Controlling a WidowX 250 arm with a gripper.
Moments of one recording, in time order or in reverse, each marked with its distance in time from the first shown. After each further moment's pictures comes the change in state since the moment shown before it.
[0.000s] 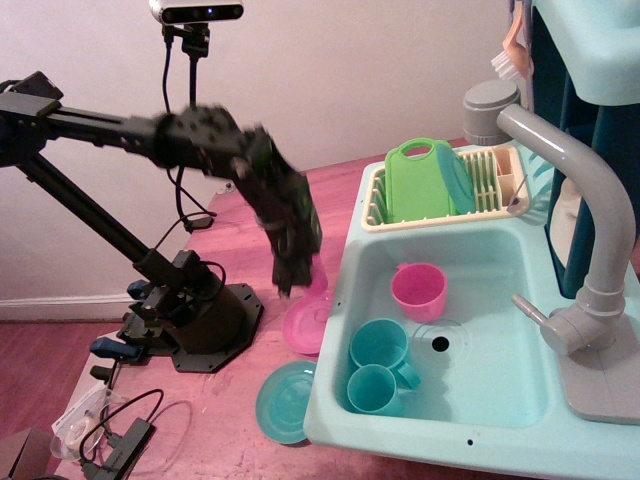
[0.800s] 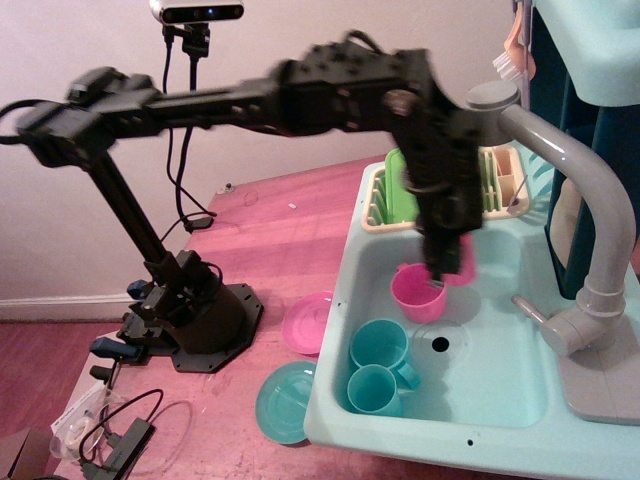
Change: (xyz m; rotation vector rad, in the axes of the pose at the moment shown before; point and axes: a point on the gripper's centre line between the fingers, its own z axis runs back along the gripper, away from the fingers) arm 0.156 -0.028 0.041 0.000 -0.177 -0.130
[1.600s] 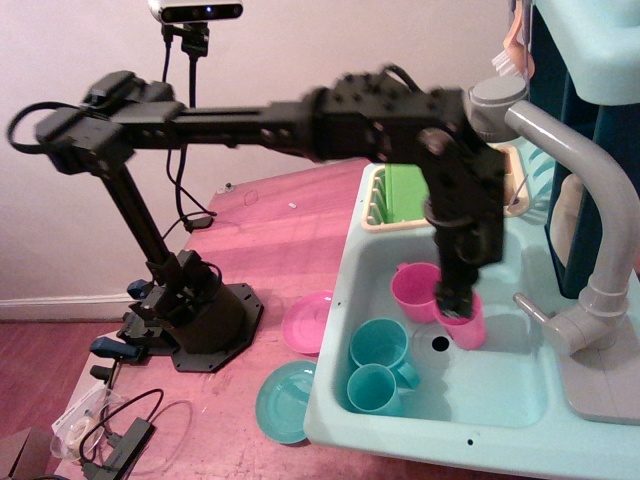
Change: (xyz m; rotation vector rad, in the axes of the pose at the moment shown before) arm -0.004 -0.011 -0.011 -0.021 0.054 -0.022
